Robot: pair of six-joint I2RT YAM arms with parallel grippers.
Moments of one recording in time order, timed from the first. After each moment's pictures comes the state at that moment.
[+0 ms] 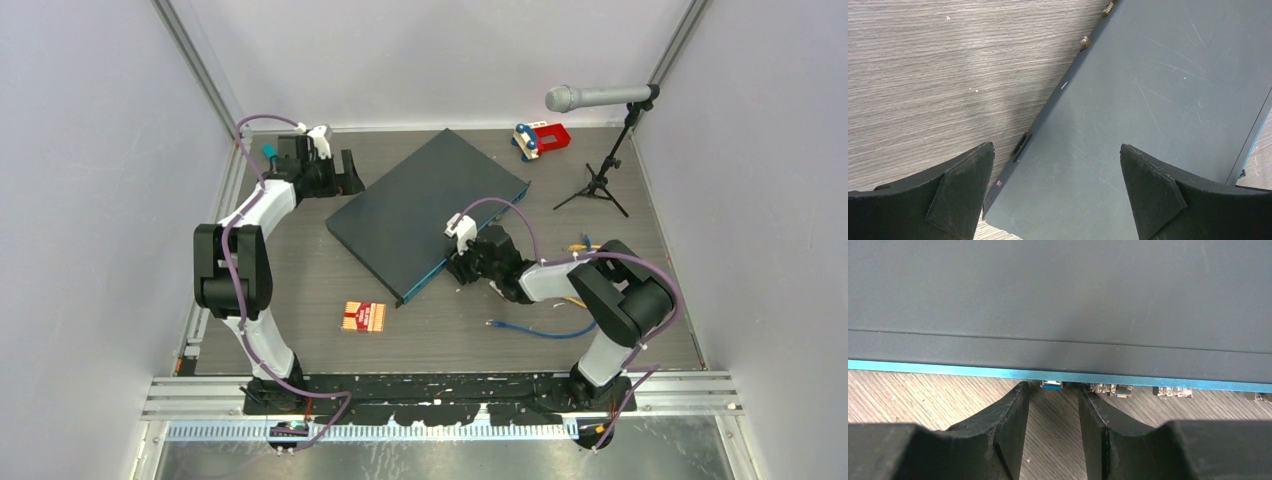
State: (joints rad) left arm -0.06 1.81 1.32 -0.23 0.36 -0.16; right arm 0.63 1.69 0.62 0.51 -0.13 -0.13
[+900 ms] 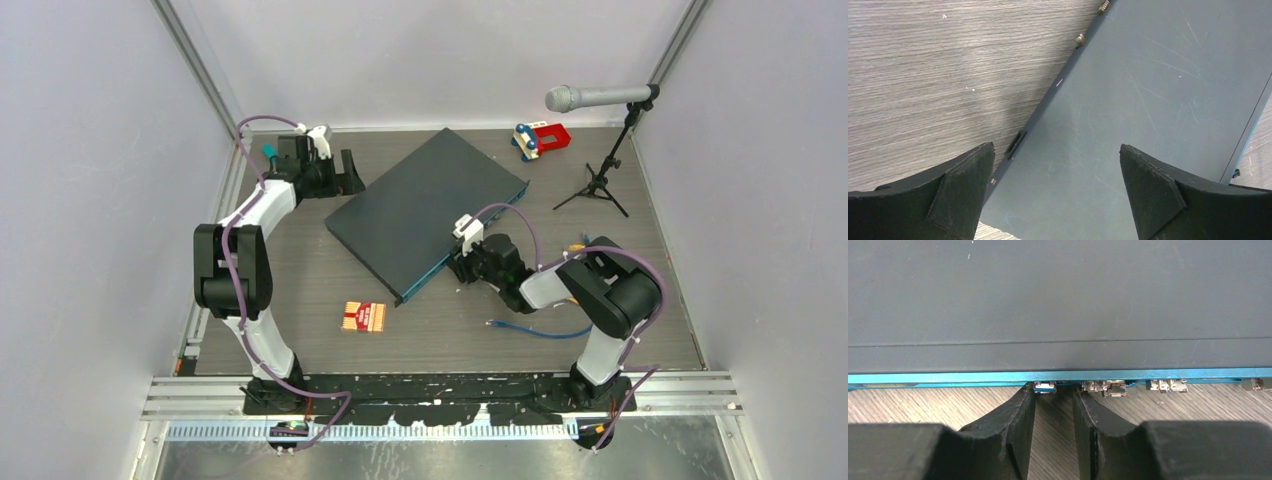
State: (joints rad) left arm -0.06 1.81 1.32 -0.23 0.37 -0.17; right arm 0.63 1.74 0.53 0.79 -0.10 -0.05
